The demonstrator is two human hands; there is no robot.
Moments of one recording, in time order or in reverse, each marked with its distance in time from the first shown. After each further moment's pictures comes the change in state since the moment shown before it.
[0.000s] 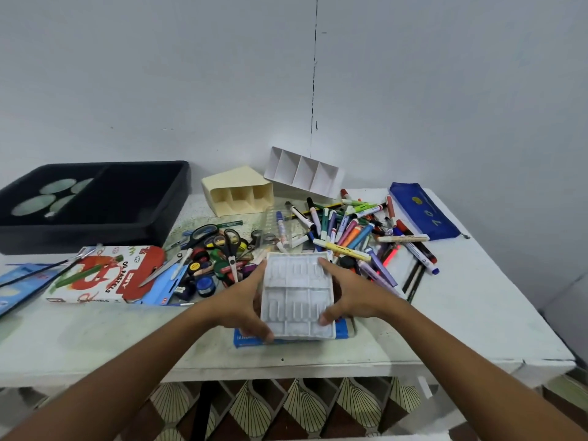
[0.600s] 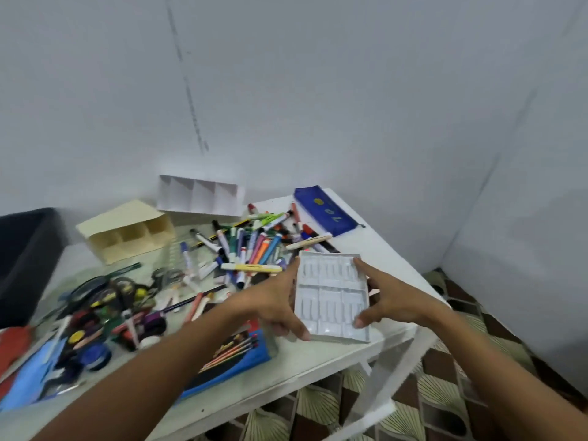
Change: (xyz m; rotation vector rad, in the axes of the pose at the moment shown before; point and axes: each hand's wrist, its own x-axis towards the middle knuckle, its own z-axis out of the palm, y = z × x) left_hand 0.111 0.136 0.095 0.195 -0.316 0.218; right_hand -0.148 0.101 -0.078 0.226 0.306 0.287
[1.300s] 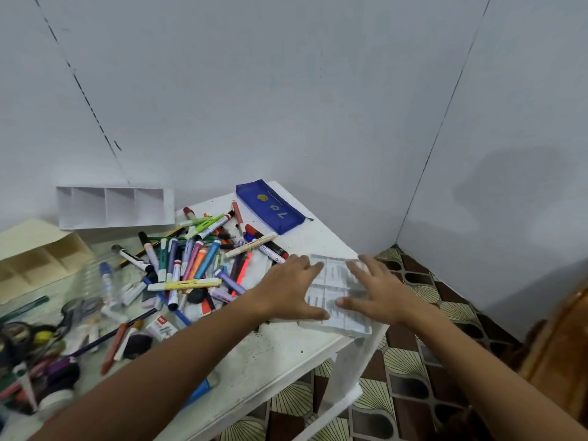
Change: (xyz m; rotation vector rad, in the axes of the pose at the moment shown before) left_hand 0.117 0.038 0.056 0.886 0.195 0.384; right_hand -0.005 0.083 -0.032 -0.554 0.255 0.104
